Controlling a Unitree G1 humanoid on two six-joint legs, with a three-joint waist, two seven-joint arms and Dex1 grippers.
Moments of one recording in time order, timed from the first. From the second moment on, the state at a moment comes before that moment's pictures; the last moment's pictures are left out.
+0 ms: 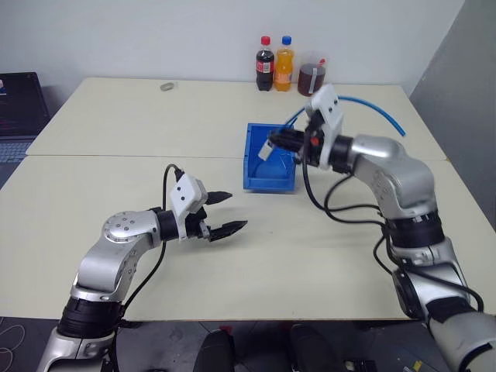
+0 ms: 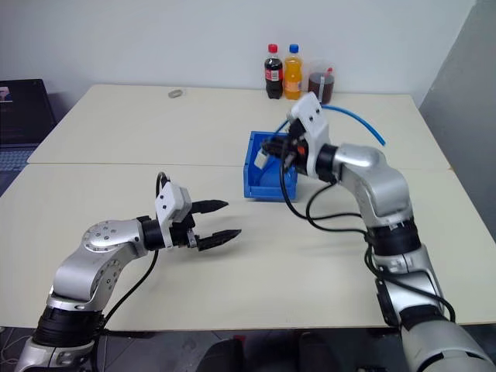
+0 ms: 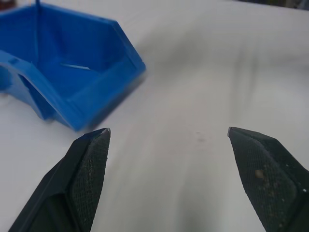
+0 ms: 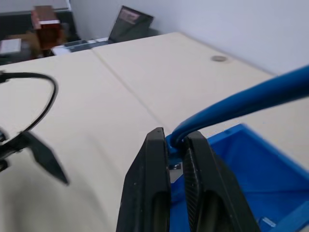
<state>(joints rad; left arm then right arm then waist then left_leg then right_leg) -0.34 0.61 0.01 -0.20 -0.38 0.46 -0.92 -0.99 -0.33 0.11 0.20 0.28 0.60 0.73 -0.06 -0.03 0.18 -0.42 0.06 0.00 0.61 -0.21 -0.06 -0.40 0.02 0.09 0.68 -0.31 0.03</state>
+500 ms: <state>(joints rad) -0.43 0.58 0.01 -0.14 -0.37 0.49 -0.84 -1.20 -0.40 0.21 0.77 0.08 0.38 0.94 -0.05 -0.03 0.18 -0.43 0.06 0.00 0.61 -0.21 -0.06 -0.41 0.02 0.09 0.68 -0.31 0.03</state>
